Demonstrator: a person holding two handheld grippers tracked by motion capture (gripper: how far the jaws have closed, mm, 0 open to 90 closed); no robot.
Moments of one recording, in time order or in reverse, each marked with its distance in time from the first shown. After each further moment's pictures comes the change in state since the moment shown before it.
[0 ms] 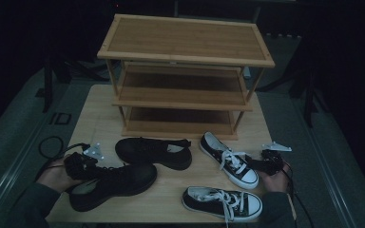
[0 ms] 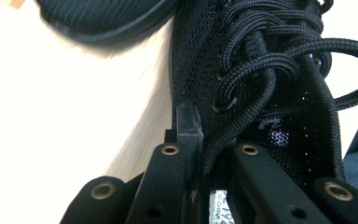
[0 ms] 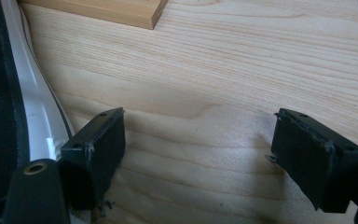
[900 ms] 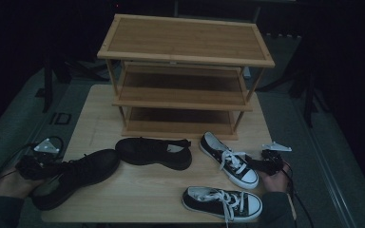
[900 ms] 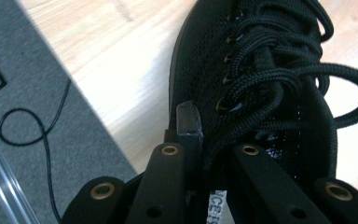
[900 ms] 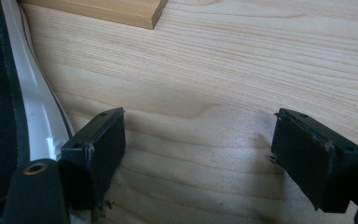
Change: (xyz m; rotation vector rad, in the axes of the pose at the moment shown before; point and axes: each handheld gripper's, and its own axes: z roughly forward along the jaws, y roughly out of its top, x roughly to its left) left arm 0.037 -0.078 -0.046 -0.055 0.223 -0.353; right arm 0.000 0.000 0.000 0.000 -0.001 0.000
